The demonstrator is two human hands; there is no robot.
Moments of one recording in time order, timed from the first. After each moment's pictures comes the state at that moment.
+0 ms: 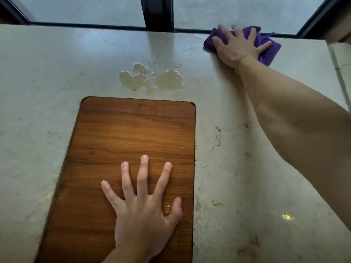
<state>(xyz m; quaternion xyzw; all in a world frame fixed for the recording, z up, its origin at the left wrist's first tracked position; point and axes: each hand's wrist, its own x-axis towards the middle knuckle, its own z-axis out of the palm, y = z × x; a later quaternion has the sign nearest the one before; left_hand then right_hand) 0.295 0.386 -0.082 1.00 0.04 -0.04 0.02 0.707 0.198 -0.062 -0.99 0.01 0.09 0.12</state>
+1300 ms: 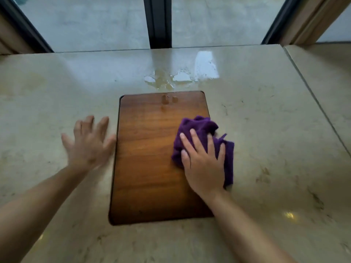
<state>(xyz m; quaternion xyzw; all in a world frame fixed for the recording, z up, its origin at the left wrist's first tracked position) 0.339 0.632 -0.069 0.99 0.09 -0.01 0.07 0.280 0.325 -0.065 -1.00 -0.01 0.01 0.09</state>
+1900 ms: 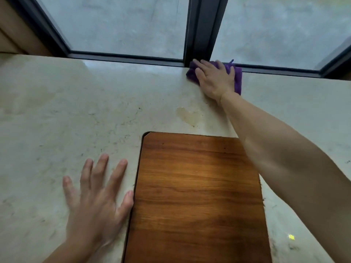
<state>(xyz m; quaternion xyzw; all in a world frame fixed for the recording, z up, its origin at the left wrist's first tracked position) 0.344 0.638 -0.083 1.00 0.07 -0.02 0.05 0.703 0.385 -0.059 -0.98 -0.08 0.08 0.14</state>
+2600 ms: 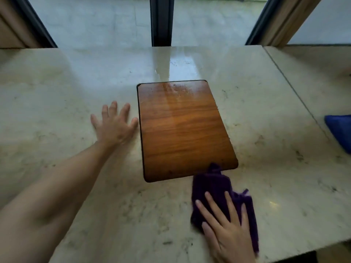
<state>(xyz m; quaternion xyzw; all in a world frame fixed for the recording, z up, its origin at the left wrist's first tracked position) 0.336 0.652 -0.071 0.99 0.04 -0.03 0.09 0.029 0.353 -0.060 -0.99 -0.07 0.04 0.06</state>
